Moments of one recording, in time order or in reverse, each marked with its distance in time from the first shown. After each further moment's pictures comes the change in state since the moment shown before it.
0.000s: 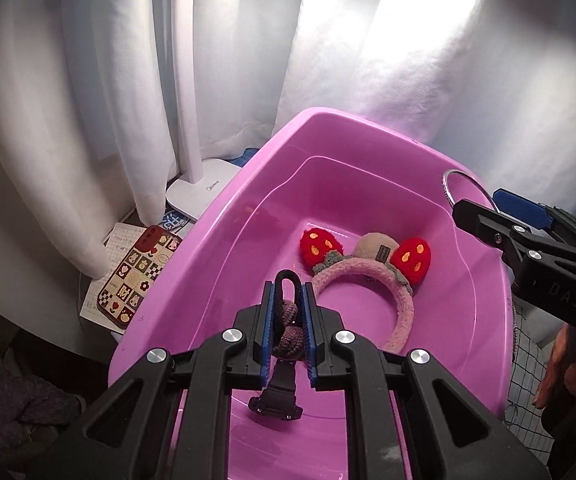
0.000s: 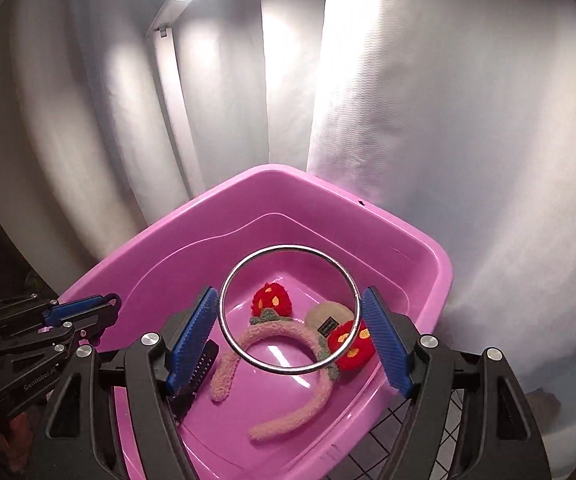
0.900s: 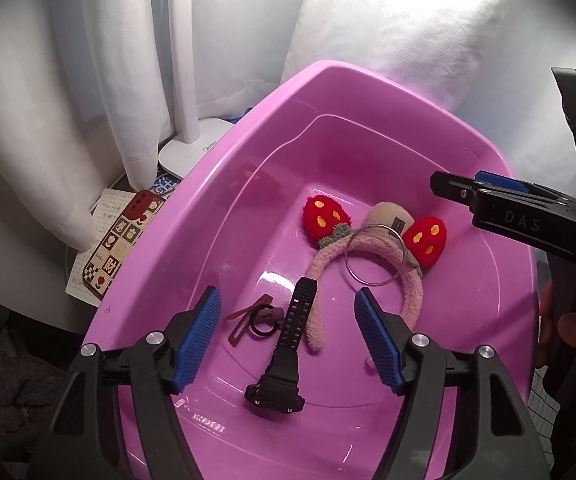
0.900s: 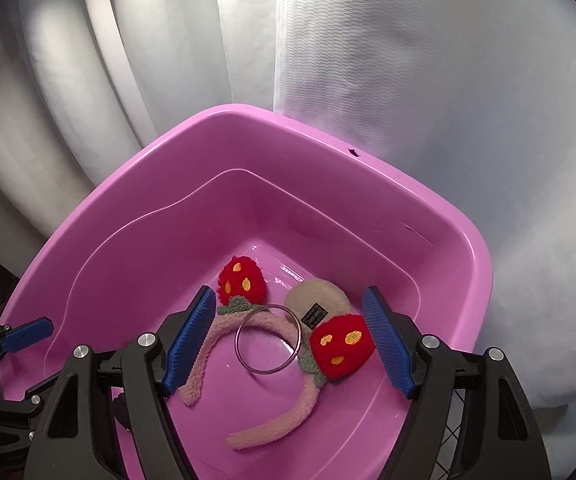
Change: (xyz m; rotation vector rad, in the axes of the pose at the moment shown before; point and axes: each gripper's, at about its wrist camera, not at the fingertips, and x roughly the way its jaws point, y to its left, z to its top) left arm 0.031 0.008 -0.001 -0.032 0.123 -0.008; right arm 0.069 -0.024 0.011 0.060 0.182 -0.039
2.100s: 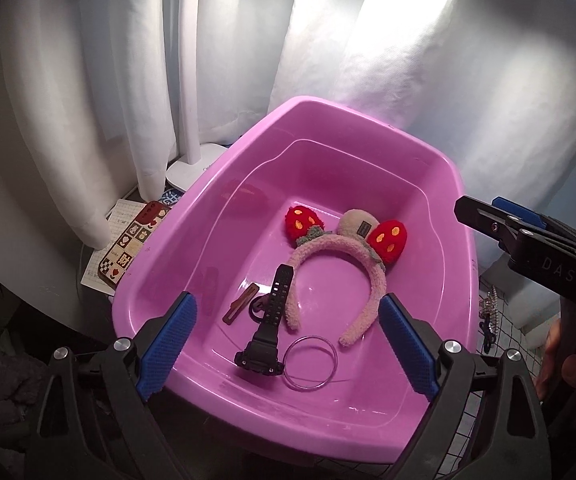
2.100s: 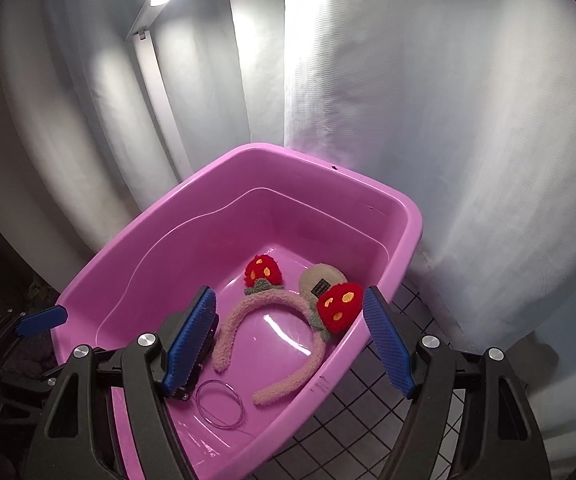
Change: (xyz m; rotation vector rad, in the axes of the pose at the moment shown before) left arm -0.072 -0.019 -0.037 0.010 -0.113 -0.011; right arm -0.106 0.006 -0.069 0.065 -0.171 0.025
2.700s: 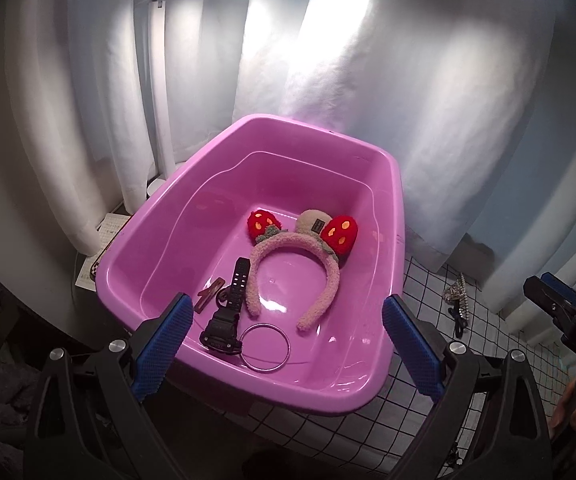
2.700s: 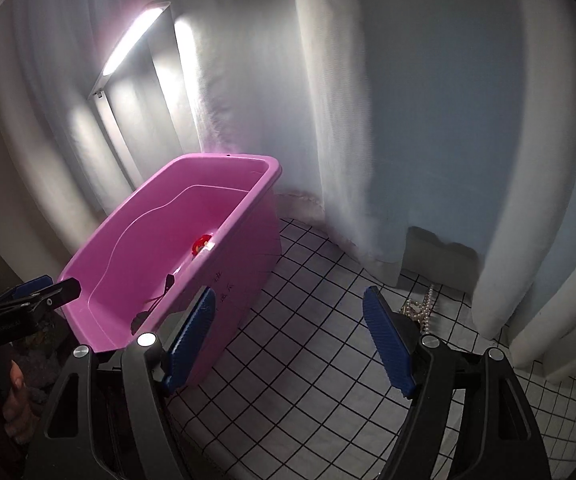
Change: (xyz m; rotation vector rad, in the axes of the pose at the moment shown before) left arm -0.050 -0.056 -0.031 0.063 -0.073 -0.038; right arm -0.128 -0.086 -0.121 0.218 -0.085 -0.136
